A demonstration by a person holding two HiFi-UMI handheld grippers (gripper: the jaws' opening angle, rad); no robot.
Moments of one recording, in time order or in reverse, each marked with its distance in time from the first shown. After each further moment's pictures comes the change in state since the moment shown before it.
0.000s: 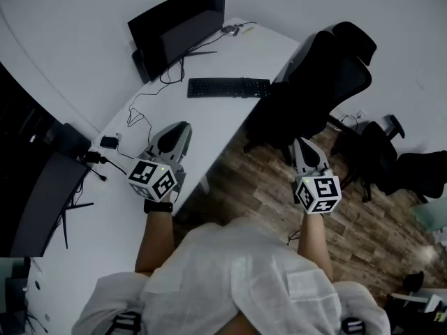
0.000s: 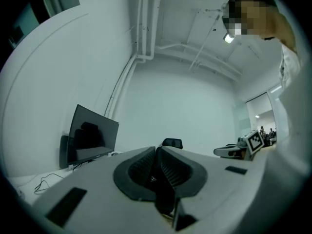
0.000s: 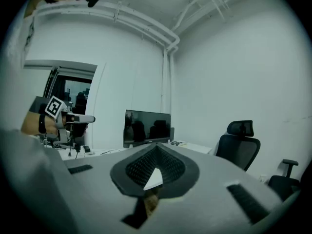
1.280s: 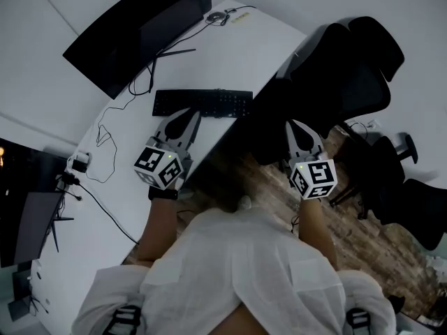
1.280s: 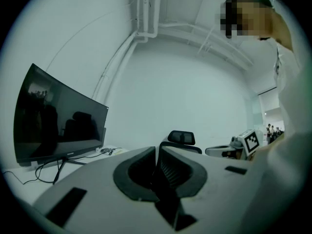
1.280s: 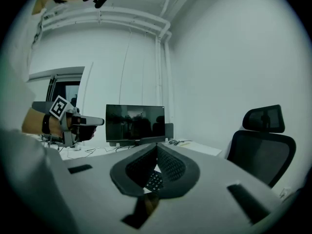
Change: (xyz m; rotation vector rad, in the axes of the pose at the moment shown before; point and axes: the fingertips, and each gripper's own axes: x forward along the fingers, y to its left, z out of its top) left arm 0.317 0.003 -0.066 -0.019 0.103 0.049; right arm 0.214 -0.229 -0.037 0.045 0.034 0.186
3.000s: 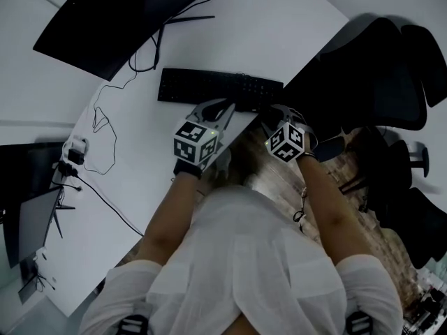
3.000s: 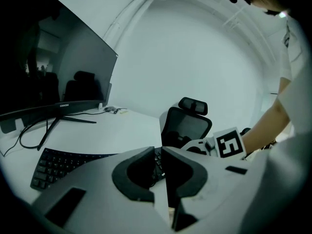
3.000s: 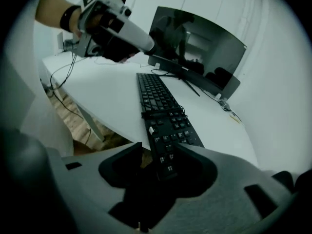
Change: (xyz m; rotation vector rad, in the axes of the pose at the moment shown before) left arm 0.092 0.095 -0.179 -0.138 0.416 0.002; right arm 0.197 0.058 -0.244 -0.665 0.717 0.457
